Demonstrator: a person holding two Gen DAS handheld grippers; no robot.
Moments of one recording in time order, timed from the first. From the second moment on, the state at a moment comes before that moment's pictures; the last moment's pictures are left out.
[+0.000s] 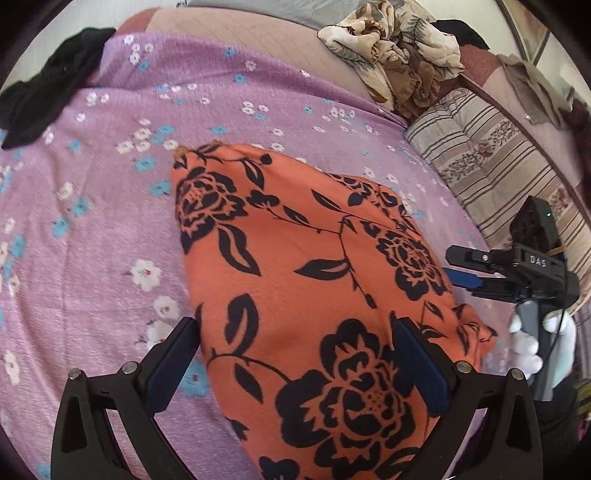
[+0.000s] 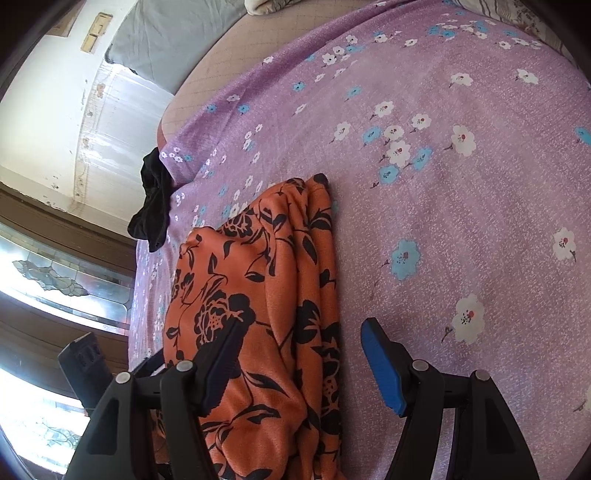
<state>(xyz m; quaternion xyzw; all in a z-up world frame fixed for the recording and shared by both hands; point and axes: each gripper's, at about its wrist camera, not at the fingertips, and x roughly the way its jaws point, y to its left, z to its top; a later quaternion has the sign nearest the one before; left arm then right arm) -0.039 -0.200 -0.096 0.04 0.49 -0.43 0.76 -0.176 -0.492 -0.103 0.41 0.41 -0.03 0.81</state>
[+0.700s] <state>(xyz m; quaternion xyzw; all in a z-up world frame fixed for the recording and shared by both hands) -0.028 -0.193 -0.104 -0.03 0.51 -0.43 0.74 -0.135 -0.427 -0.122 0.39 0.40 0.03 0.83</state>
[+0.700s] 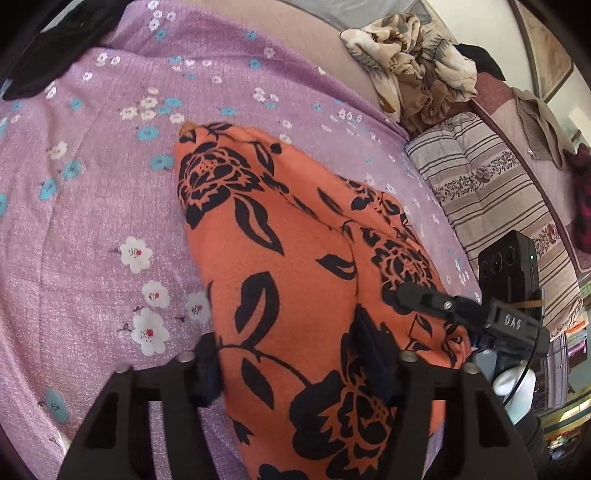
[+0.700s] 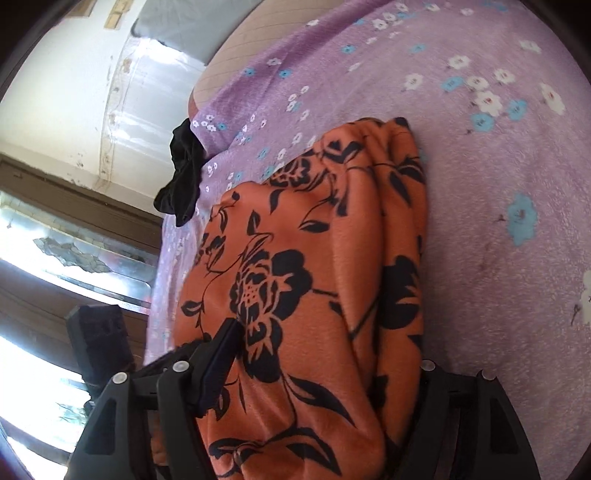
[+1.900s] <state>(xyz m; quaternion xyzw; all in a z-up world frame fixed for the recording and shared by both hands) -0.028 -0.064 -0.045 0.08 0.41 -0.19 0.89 -0.125 -0.308 -0.015 0.17 0.30 -0.01 0.94</state>
